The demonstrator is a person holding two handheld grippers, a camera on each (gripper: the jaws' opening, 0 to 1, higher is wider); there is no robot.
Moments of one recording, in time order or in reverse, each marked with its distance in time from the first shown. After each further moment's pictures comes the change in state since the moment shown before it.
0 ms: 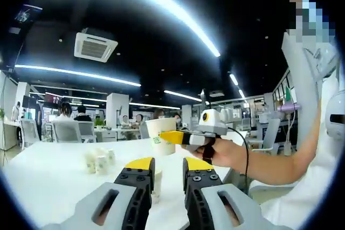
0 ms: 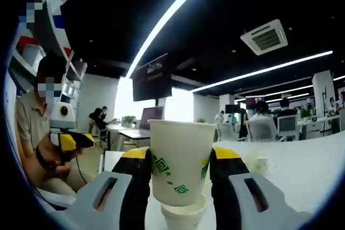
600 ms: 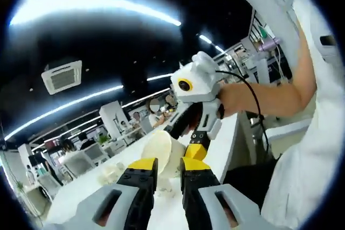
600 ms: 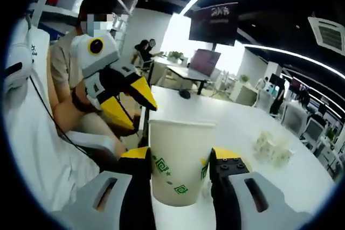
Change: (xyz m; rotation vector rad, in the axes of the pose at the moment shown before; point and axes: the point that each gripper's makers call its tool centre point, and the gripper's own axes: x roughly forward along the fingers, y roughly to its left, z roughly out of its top) left arm 0.011 -0.028 -0.006 0.388 0.116 -0.030; right arm -0.040 0.108 -0.042 -0.244 0.453 0.381
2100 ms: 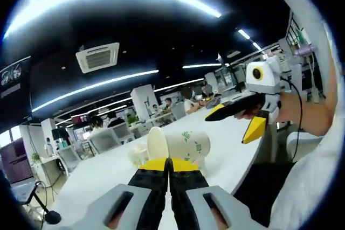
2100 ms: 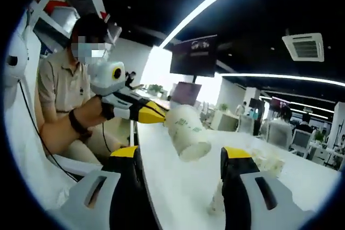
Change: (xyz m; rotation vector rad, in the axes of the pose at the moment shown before) left arm -0.045 0.056 -0.024 -0.066 0.106 0.196; right arm -0.008 0.025 0.028 0.025 -0.226 -0.075
